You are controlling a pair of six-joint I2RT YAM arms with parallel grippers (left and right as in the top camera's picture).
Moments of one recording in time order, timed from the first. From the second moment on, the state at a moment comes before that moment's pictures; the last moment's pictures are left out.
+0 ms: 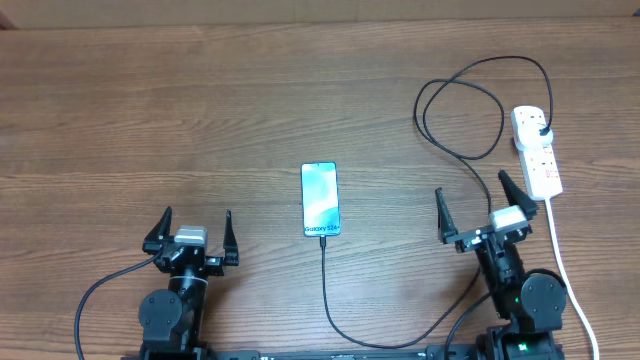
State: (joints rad) left arm -0.04 0.02 0.01 -0.08 0.01 0.09; right arm 0.11 0.32 0.07 0.38 -0.15 -0.17
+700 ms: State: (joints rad) left arm -0.04 0.02 0.01 -0.08 0.01 0.09; right arm 0.11 0.01 0.02 -0.02 -0.16 -0.16
